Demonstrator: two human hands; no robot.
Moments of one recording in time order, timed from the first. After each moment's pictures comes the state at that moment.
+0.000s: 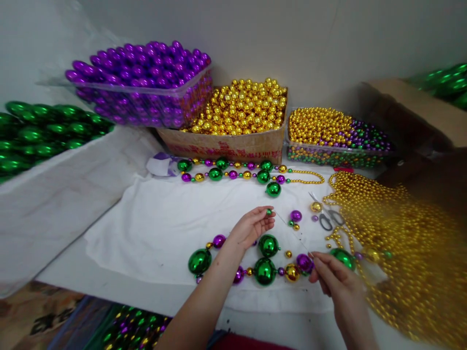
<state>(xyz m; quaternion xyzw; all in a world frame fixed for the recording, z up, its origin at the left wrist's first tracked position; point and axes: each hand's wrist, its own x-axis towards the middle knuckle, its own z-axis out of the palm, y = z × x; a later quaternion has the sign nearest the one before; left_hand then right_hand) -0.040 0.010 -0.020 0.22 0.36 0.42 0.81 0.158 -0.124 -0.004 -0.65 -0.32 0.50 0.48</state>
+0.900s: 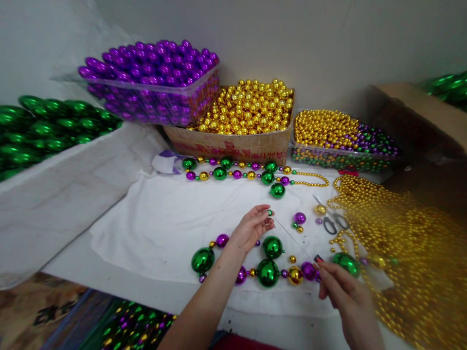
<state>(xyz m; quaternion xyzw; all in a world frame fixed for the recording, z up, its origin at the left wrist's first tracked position) -0.045 0.004 -0.017 0.20 0.34 0.48 0.78 0.159 -0.137 -0.002 -0.69 -0.39 0.43 0.42</state>
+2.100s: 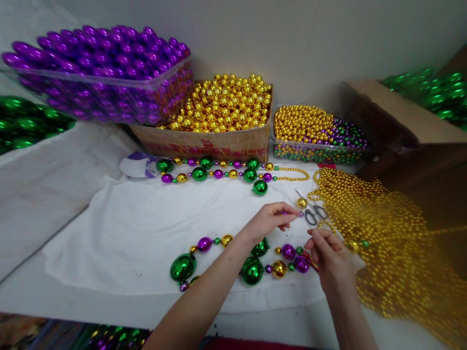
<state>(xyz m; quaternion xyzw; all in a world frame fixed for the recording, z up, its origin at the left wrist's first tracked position) 0.029 0.019 0.012 0.54 0.32 0.32 0.71 0.168 -0.090 0.009 -0.56 -0.20 0.50 0.63</state>
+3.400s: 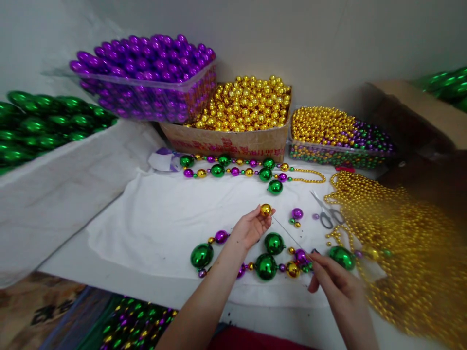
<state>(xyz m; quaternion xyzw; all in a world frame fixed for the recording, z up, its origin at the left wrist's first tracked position) -0.039 0.004 -0.022 0.02 0.33 0.45 0.83 0.145 -0.138 0.022 -0.69 -0.43 0.40 0.42</state>
